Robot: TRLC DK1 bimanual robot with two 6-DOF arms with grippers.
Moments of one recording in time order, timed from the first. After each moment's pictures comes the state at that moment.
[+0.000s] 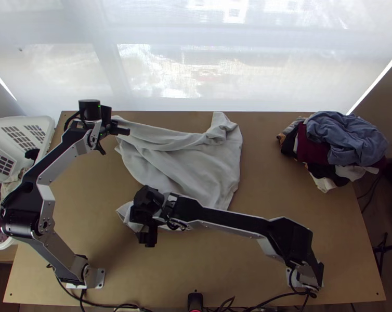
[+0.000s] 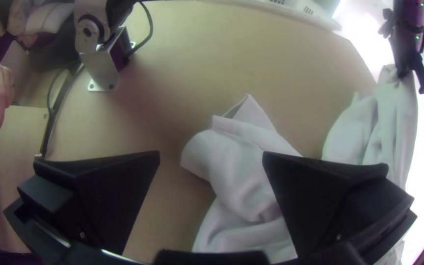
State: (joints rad) left arm -0.07 1.78 1.39 -0.21 -0.09 0.15; right arm 1.24 2.07 1.66 -0.40 -0.15 -0.33
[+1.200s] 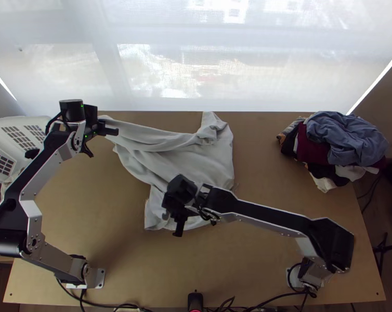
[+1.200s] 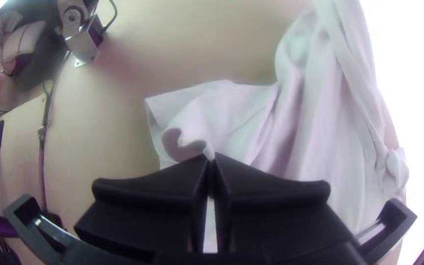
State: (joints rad) left arm -0.01 1.63 1.34 -0.28 -0.06 0.17; right arm 1.11 1.78 1.35 -0.46 -0.10 -0.25
